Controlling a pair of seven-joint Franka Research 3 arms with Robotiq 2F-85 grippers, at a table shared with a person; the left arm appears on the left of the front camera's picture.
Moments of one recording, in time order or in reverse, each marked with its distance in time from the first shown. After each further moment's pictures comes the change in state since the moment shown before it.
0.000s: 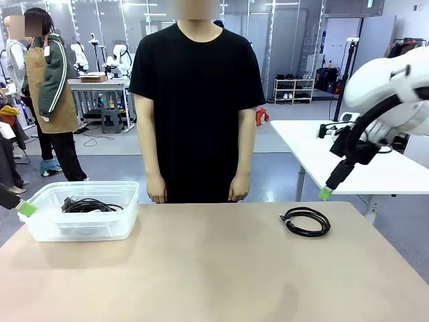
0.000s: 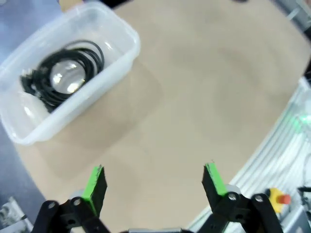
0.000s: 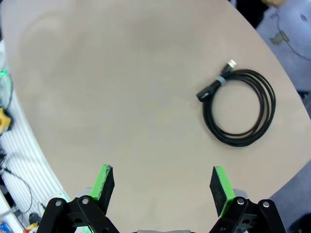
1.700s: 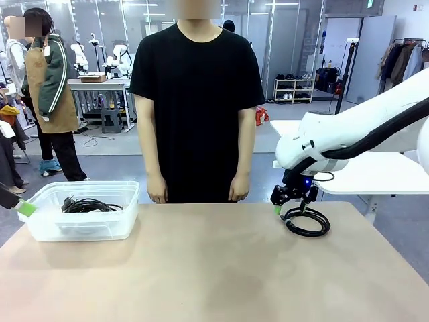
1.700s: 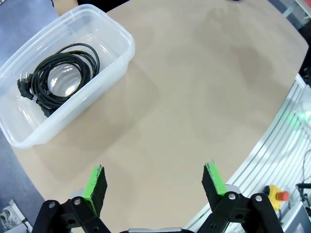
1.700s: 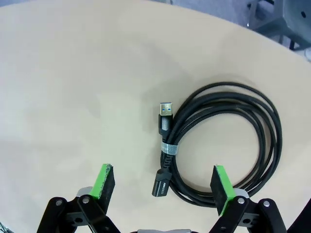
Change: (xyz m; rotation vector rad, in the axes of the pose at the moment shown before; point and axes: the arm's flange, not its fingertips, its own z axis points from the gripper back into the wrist) left arm -0.001 0.003 0.000 -0.018 0.003 -0.016; right arm 0.095 -0.065 -0.167 -0.209 0.129 -0.653
